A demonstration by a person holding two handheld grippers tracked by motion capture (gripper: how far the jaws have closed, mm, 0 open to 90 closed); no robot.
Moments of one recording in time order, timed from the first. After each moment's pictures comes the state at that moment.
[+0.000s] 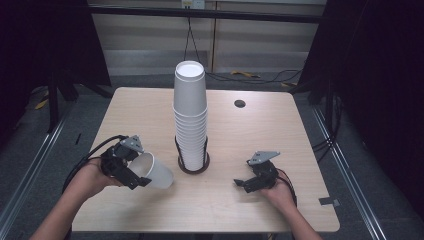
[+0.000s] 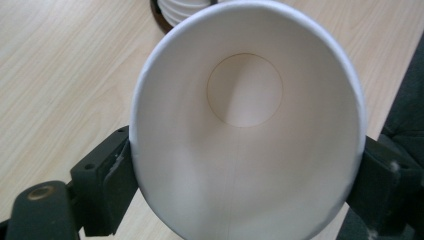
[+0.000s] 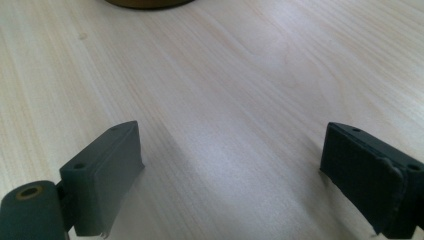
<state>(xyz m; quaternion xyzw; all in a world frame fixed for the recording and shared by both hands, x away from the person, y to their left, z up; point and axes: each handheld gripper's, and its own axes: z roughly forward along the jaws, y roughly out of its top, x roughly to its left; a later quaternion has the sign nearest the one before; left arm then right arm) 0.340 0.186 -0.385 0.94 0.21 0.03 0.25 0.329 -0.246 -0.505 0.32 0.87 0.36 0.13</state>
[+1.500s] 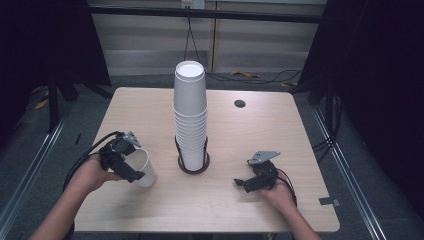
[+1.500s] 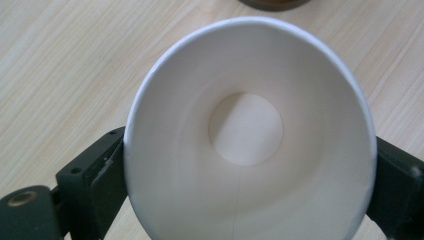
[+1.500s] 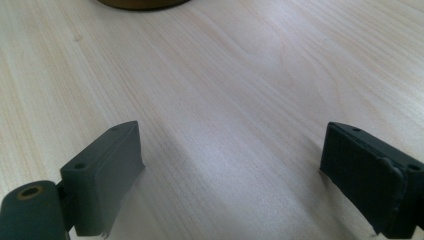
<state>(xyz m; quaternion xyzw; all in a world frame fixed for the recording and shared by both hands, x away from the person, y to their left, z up) 0.360 0.194 -0.400 0.94 0.27 0.06 0.20 0.329 -0.245 -0.505 0.33 0.86 0.36 0.13</state>
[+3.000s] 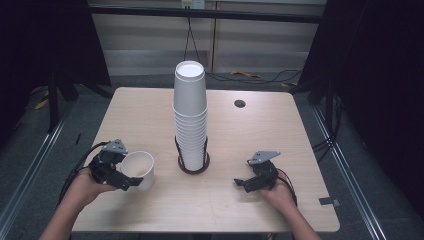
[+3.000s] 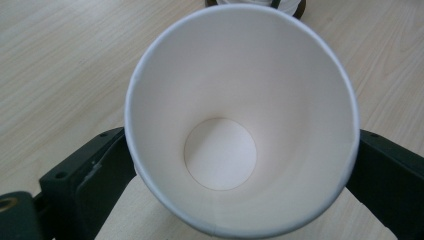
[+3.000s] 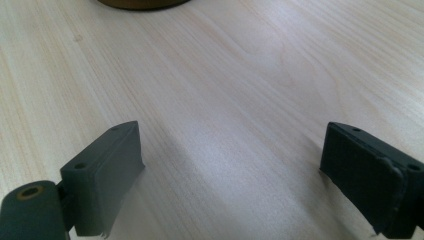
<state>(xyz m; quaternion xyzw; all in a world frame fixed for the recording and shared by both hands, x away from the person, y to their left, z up) 0.339 0.226 -0.426 0.90 0.29 0.05 0.32 0.329 -0.246 -0.505 0.33 0.86 0.36 0.13</state>
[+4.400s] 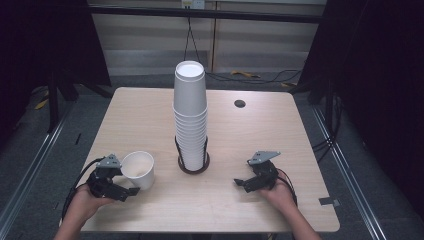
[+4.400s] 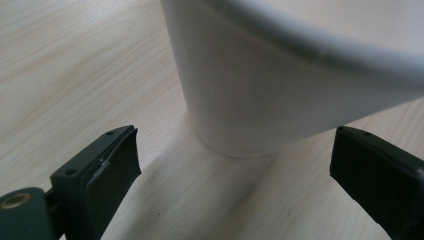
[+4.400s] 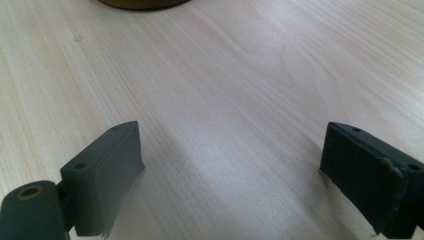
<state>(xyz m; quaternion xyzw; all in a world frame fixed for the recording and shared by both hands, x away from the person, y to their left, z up) 0.325 0.247 -0.484 0.87 0.33 0.05 0.35 0.329 -0.246 -0.505 0.33 0.86 0.36 0.13</state>
